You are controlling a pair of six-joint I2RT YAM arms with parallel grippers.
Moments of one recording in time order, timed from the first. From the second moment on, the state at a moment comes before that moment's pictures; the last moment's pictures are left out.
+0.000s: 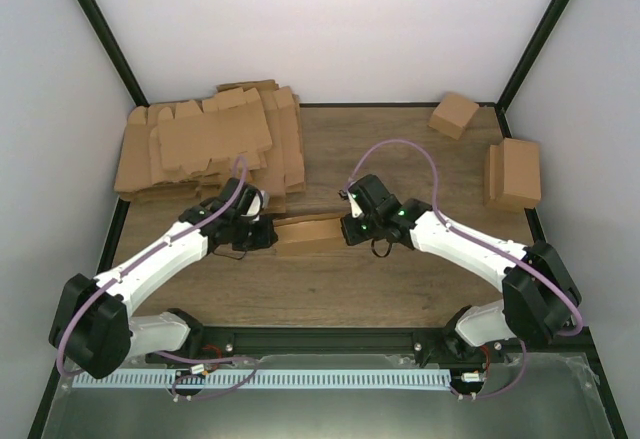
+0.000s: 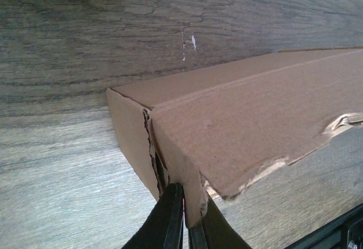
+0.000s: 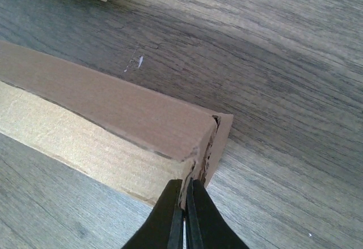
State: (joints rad) left arm -0.53 1.24 0.81 -0.63 0.27 -0.61; right arm 0.75 1.39 0.93 -0.50 -0.07 0.33
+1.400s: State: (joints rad) left arm -0.54 1.21 0.85 -0.68 0.22 -0.60; right arm 0.77 1.37 0.98 -0.52 0.05 0.35
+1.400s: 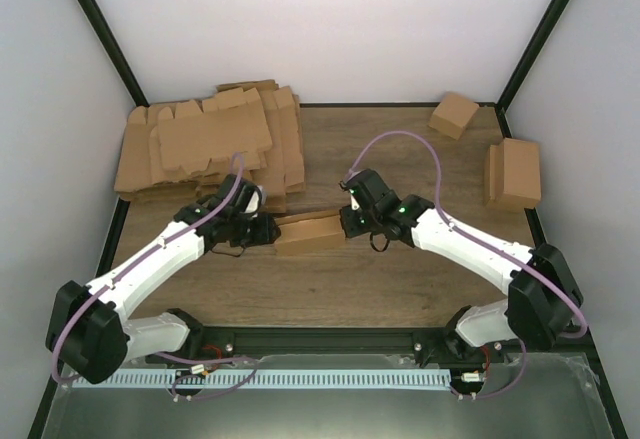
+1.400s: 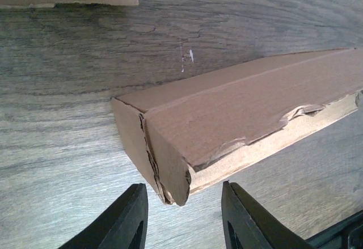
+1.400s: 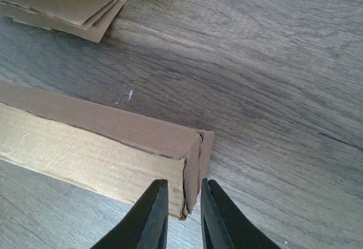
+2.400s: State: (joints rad) left arm -0.54 1.21 0.85 -0.69 0.21 -0.60; right arm 0.77 1.44 1.02 -0.54 0.02 0.39
